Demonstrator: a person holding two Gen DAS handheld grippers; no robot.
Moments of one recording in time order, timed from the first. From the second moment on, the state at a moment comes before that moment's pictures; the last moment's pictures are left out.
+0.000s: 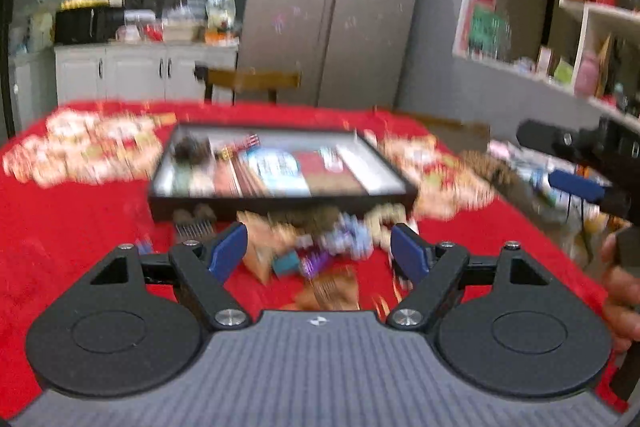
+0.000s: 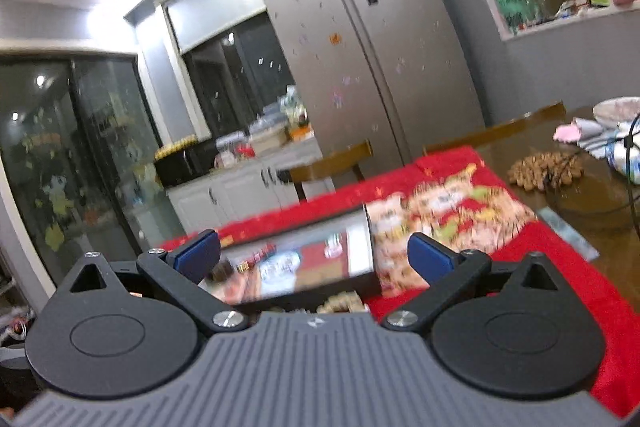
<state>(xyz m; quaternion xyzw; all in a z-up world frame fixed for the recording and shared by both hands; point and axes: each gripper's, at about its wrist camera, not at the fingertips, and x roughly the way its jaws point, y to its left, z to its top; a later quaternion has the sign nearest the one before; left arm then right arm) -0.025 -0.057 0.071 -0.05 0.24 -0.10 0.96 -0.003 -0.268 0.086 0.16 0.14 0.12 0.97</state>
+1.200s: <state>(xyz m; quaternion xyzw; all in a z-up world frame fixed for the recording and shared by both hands) 0.040 -0.084 0.007 -0.04 0.30 -0.02 0.95 0.078 -0.230 -0.003 0.15 0.30 0.13 0.93</state>
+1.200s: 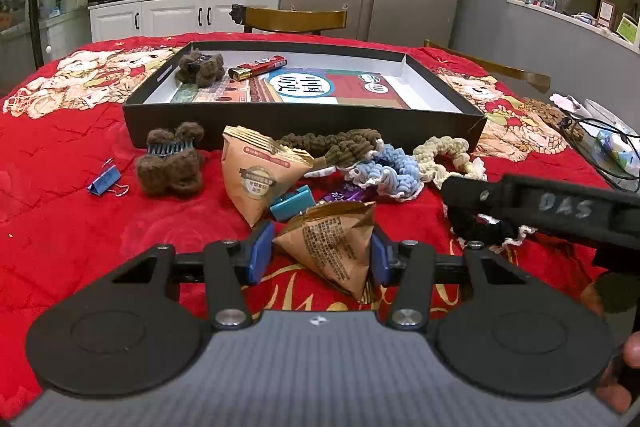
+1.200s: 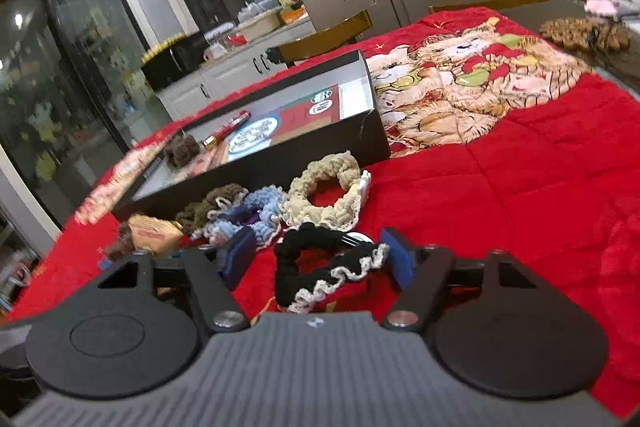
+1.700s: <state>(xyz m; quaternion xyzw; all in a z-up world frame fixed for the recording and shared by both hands) 0.030 -0.075 0.011 -0.07 0.27 -0.02 0.96 0.074 -0.234 -0.001 0.15 0.29 0.14 0.93</state>
